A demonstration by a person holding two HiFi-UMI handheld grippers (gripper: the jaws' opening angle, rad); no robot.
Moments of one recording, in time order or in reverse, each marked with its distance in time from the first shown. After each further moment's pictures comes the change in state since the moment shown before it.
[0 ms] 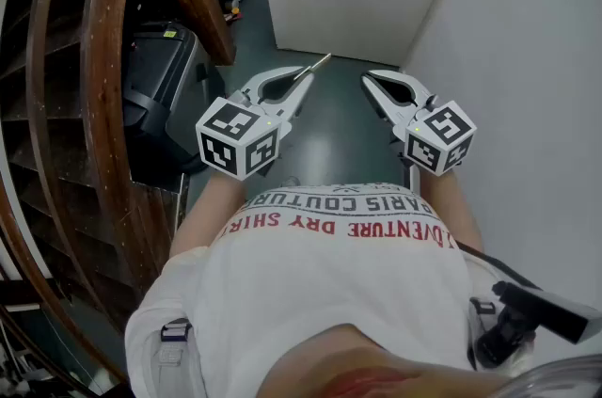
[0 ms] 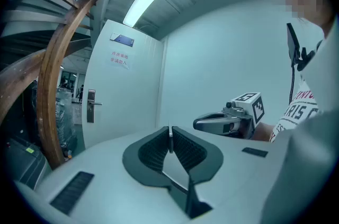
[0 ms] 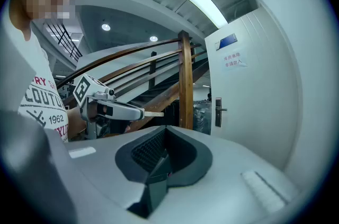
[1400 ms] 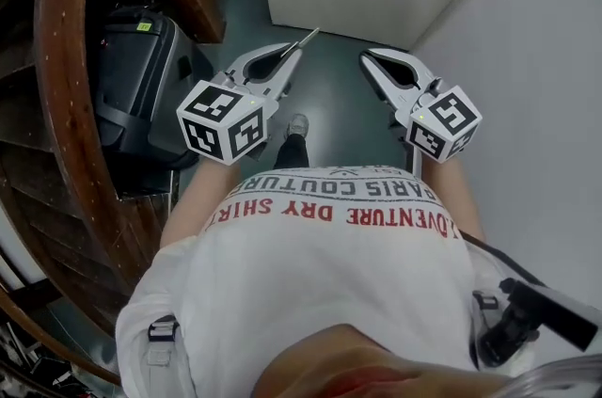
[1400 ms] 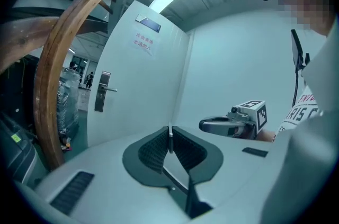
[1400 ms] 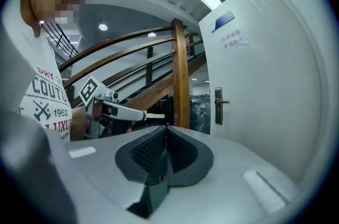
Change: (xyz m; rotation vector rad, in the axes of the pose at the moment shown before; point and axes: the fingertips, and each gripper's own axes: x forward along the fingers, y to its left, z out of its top) left arm 0.114 0.213 -0.046 -0.135 0.017 0.035; right arm 0.180 -0.137 -0.056 0.021 0.010 0.040
